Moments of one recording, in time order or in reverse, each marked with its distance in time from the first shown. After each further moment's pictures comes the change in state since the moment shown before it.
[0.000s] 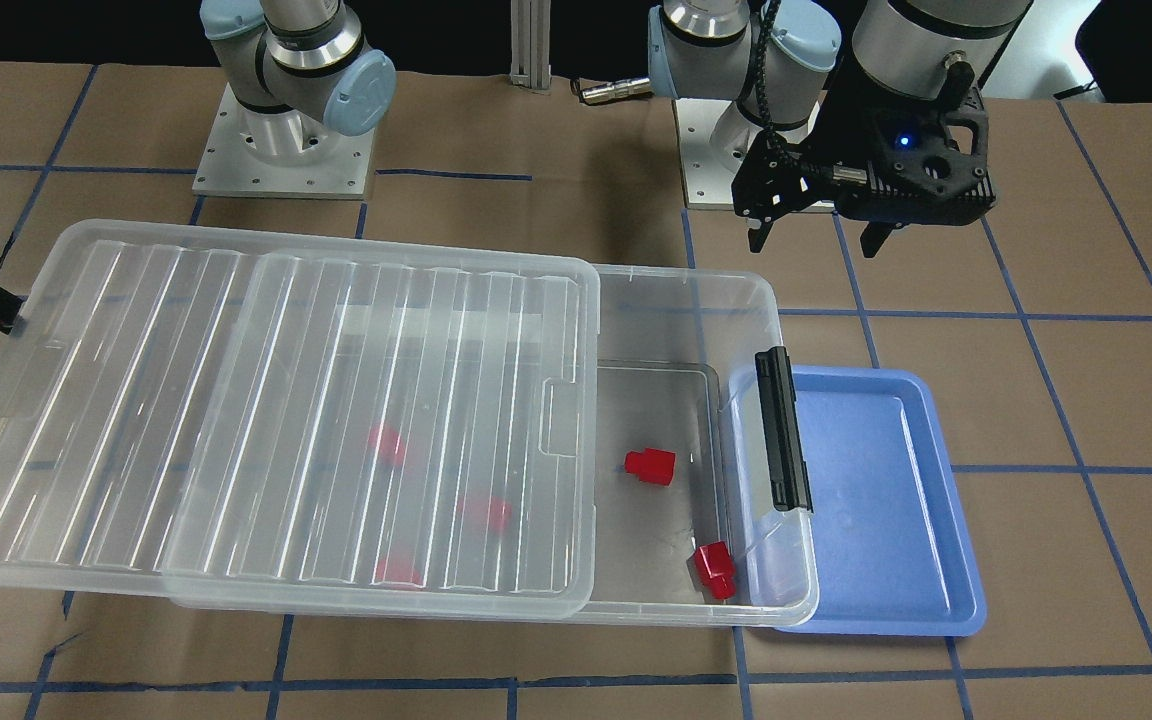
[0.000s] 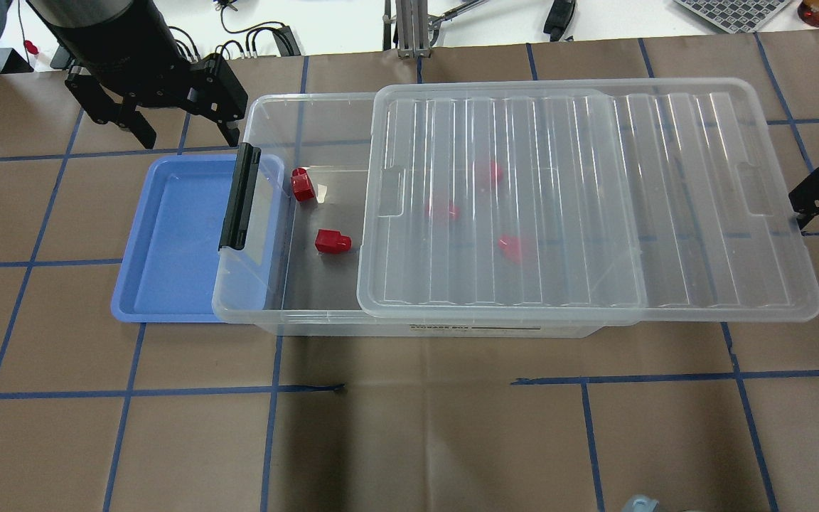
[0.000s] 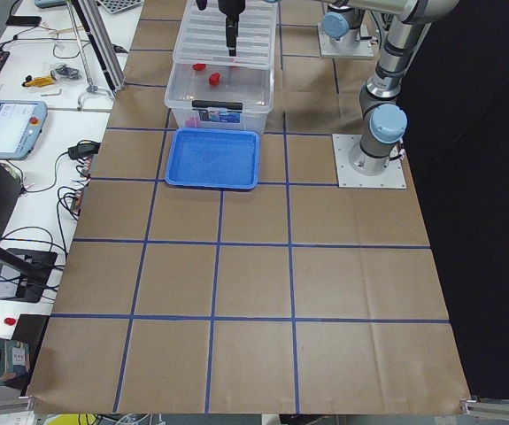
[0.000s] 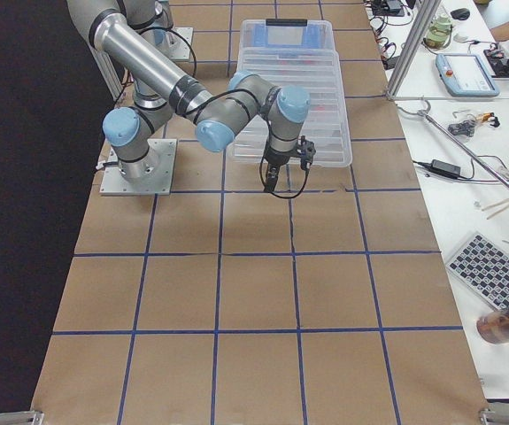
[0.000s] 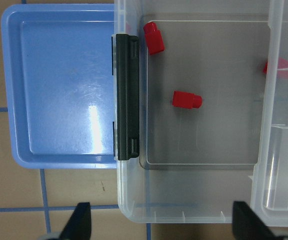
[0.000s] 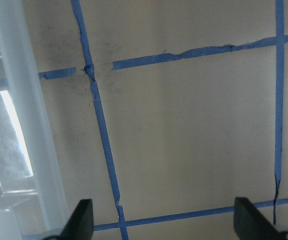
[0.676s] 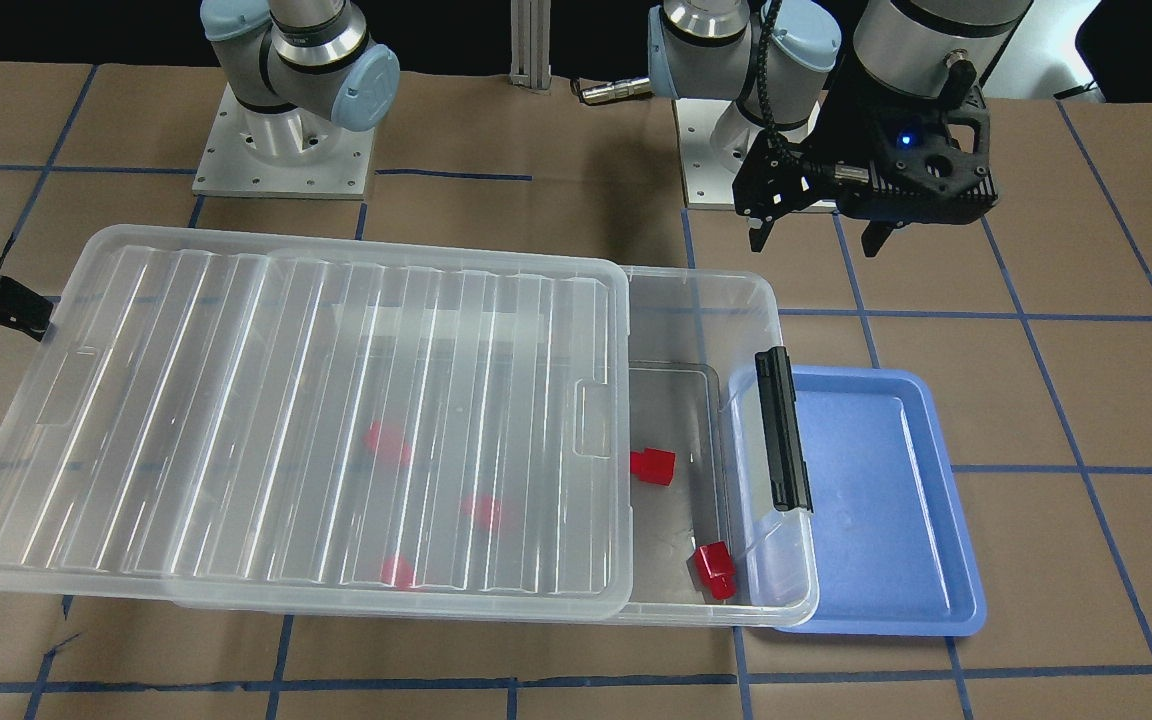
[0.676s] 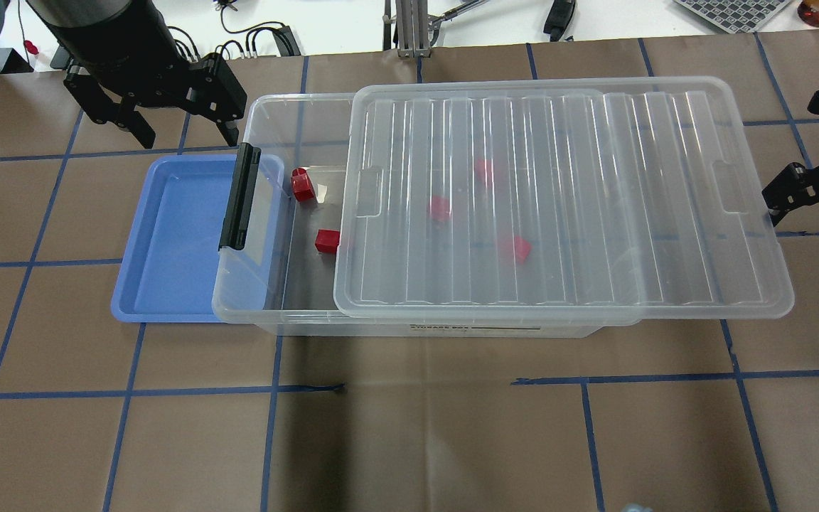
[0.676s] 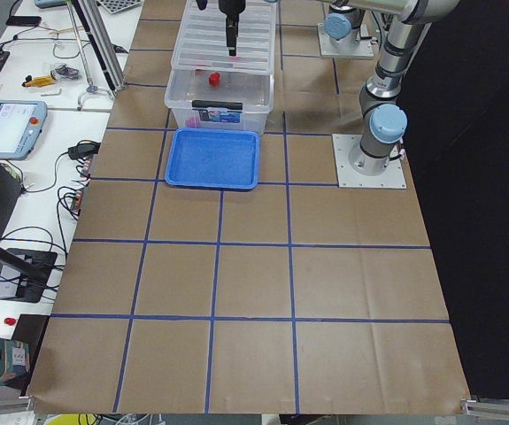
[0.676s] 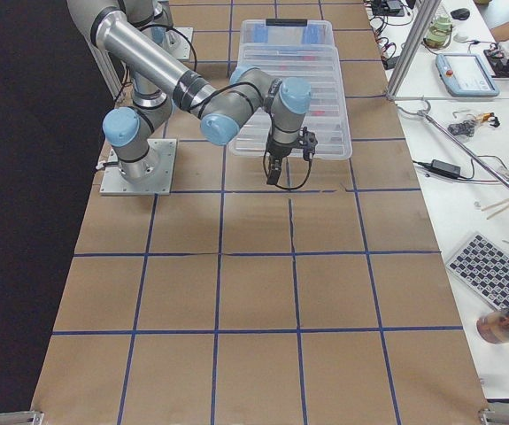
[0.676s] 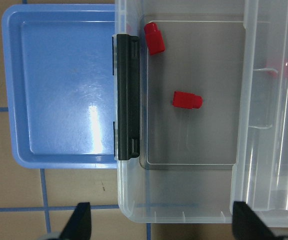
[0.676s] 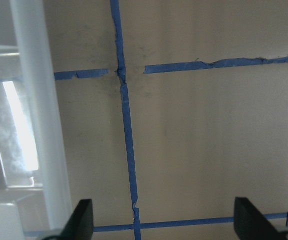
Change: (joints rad) left arm 0.001 0.001 0.000 0.000 0.000 -0.001; right arm 0.058 -0.001 -0.001 0.002 0.005 -0.012
